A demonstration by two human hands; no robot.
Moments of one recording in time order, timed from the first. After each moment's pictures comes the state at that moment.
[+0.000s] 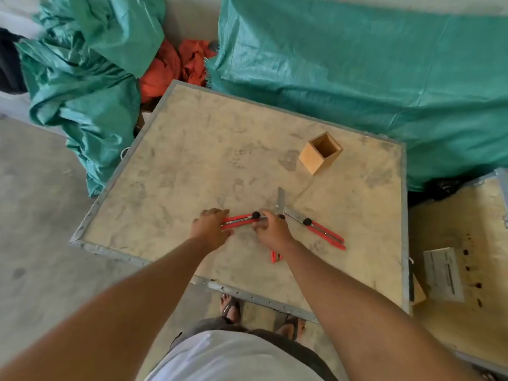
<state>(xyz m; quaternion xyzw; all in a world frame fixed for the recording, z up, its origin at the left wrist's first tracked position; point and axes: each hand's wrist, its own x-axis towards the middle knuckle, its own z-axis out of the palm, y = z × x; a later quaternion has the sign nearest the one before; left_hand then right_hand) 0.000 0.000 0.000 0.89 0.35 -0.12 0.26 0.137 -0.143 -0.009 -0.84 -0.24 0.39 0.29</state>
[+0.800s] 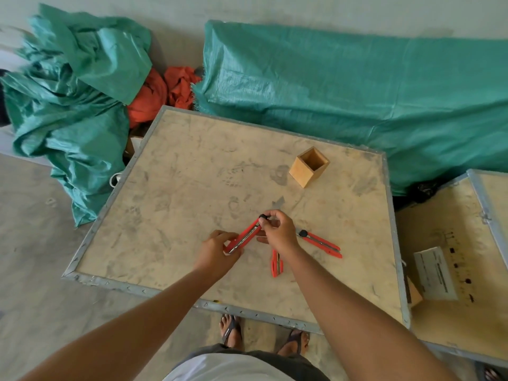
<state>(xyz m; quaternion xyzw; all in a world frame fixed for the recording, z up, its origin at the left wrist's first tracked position) -0.017 -0.026 0.030 0.84 0.34 0.01 0.42 0.137 -0.133 0.038 -0.79 -0.03 0.34 0.52</state>
